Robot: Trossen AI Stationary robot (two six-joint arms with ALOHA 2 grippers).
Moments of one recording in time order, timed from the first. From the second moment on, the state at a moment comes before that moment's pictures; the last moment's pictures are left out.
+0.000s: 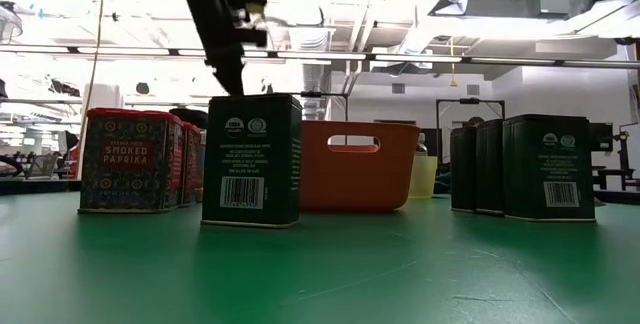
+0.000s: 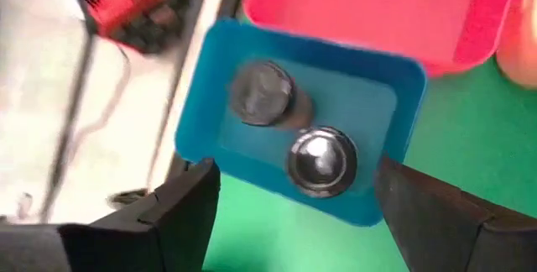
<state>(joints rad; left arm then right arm) 0.57 1.46 1.30 -0.82 -0.20 0.35 0.20 1.56 1.58 -0.92 0.60 0.34</state>
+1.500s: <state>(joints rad) -0.24 1.22 1.03 -1.00 -0.19 0.23 0.13 1.56 1.51 -0.92 0.47 0.12</state>
